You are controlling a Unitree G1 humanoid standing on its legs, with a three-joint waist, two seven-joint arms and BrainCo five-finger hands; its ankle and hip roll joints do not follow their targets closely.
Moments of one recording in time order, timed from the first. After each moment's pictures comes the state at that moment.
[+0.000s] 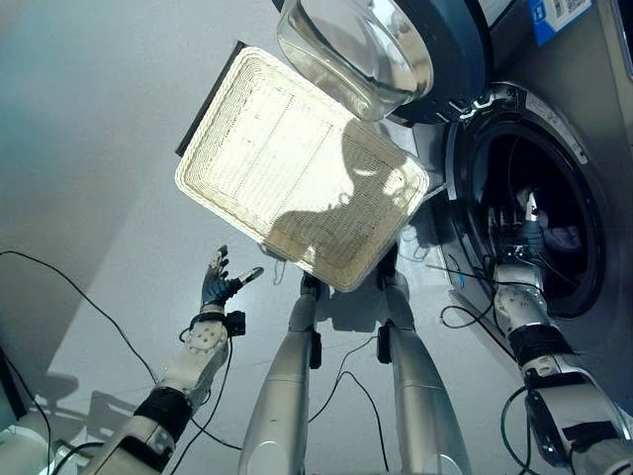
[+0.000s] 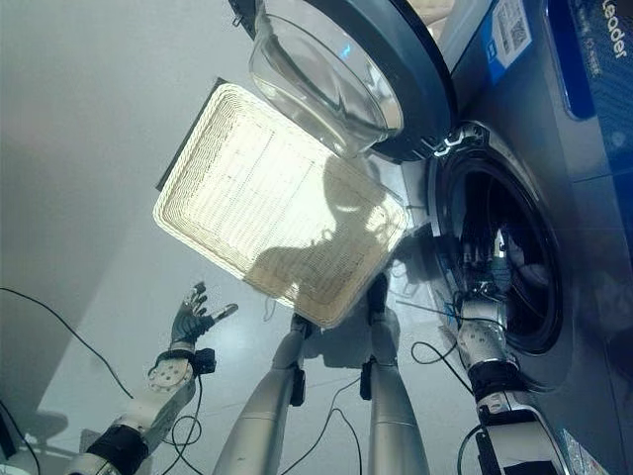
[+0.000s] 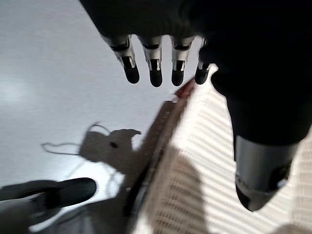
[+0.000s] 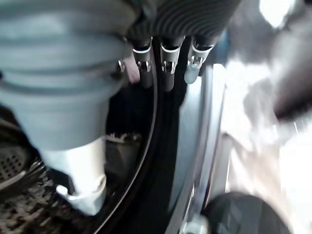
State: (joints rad) left arm -0.29 0.45 -0.39 0.61 -0.49 -0.25 0.41; right arm -0.57 -0.45 0.00 0.72 1.50 -0.36 -0.12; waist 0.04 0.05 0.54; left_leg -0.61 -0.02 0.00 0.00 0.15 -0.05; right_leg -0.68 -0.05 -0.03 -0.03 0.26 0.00
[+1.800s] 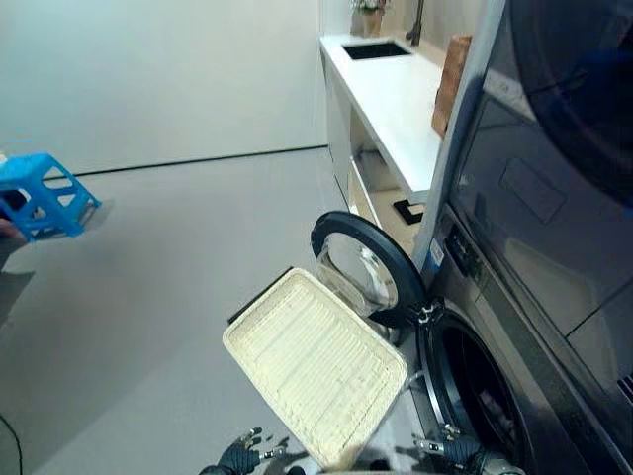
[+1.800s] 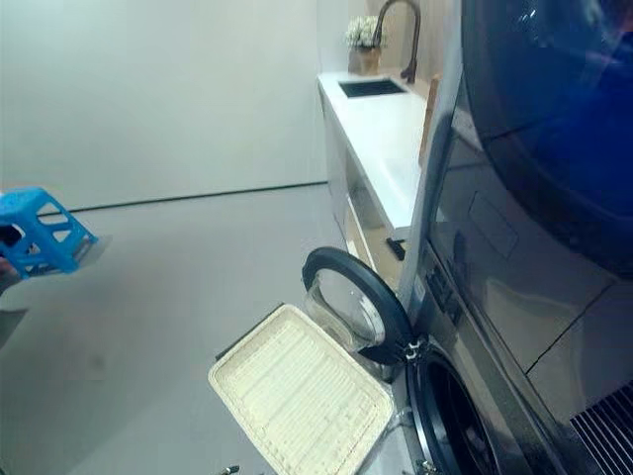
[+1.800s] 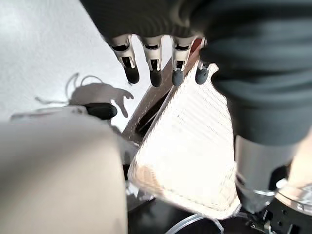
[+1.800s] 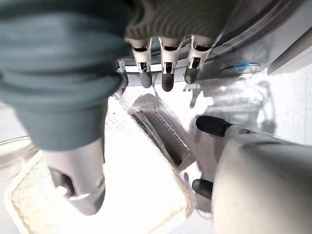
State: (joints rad) left arm -0.03 0.20 -0.30 1.24 -0.25 -0.23 -0.15; right arm -0.09 -0.27 0.28 1.28 0.28 -0.12 0.15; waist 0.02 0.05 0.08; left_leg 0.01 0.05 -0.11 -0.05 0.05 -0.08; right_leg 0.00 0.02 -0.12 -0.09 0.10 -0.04
